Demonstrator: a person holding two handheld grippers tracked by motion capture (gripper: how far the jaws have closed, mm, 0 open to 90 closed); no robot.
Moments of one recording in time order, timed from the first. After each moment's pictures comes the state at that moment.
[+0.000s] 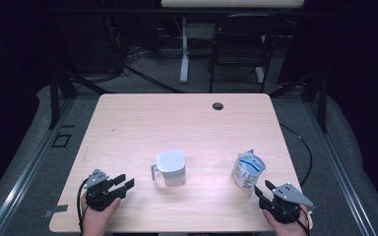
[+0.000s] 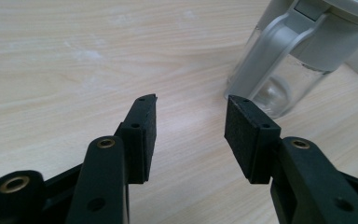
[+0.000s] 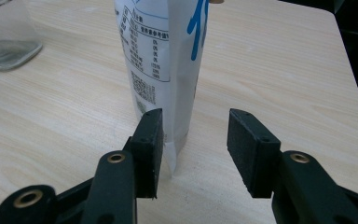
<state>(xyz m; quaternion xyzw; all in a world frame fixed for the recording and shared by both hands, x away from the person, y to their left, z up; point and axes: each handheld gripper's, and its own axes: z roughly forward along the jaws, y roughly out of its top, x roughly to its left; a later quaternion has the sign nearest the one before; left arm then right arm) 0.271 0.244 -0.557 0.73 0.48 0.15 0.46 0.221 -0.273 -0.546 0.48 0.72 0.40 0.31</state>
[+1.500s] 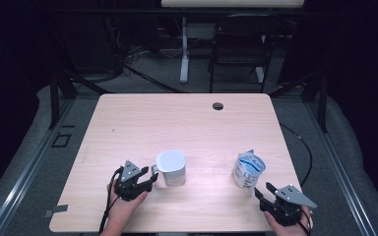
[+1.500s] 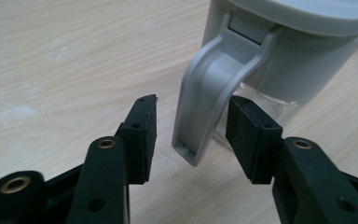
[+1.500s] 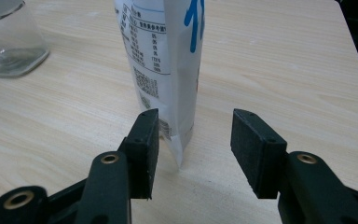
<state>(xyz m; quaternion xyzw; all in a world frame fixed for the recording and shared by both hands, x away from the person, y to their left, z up) 0.298 0.168 -0.553 0.78 0.42 0.19 0.42 0.216 -0.276 -0.548 0.50 0.71 0.41 0.29</state>
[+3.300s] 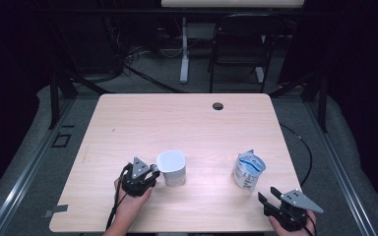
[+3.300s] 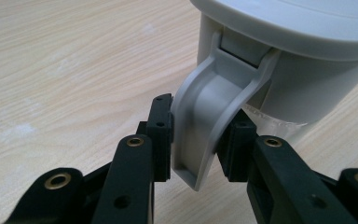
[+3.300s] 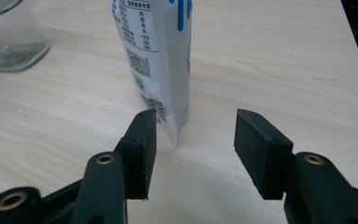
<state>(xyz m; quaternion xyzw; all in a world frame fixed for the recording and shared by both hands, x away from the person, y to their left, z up) 0.305 0.150 -0.551 0.79 0.41 0.22 0.40 0.205 -0.287 -0.550 0.51 0.70 0.41 0.28</state>
